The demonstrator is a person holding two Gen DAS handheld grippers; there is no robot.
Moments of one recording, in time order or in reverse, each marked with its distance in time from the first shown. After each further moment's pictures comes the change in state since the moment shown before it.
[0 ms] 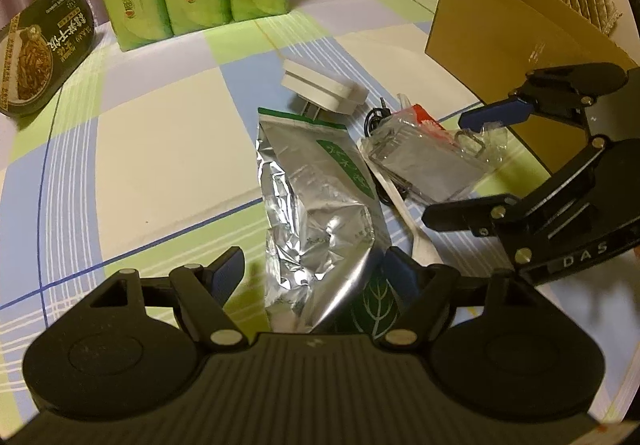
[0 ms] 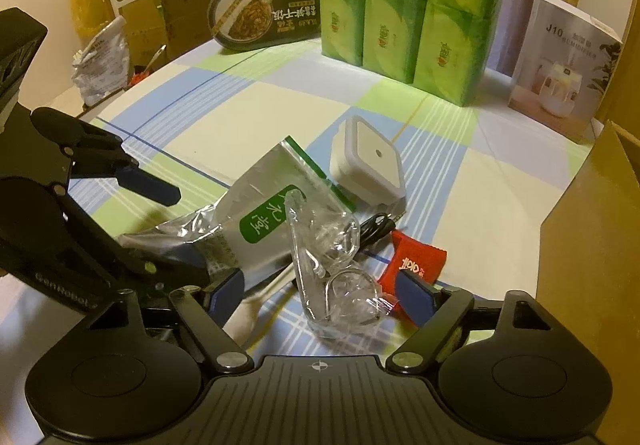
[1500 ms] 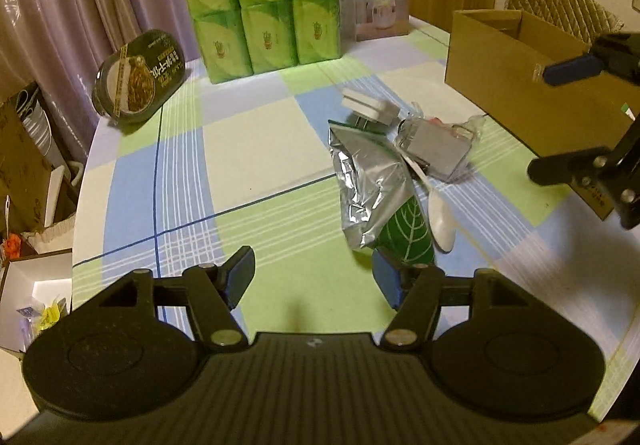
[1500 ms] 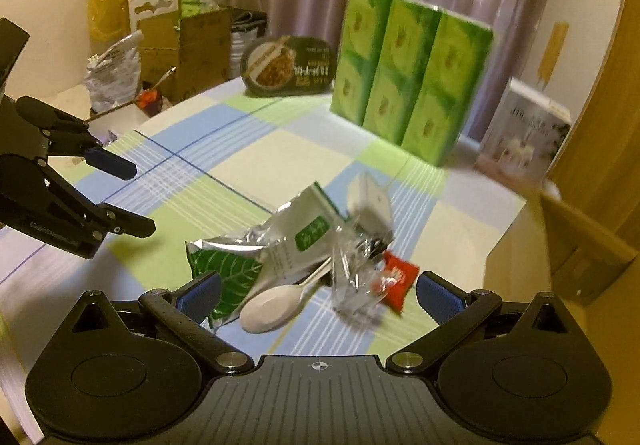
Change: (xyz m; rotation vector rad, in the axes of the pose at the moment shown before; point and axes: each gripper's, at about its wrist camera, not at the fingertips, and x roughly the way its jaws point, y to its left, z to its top) left arm -0.110 0.002 -0.067 -0.008 -0.154 0.169; right arm -0.089 0.065 -0.019 -0.098 -0.117 -0.108
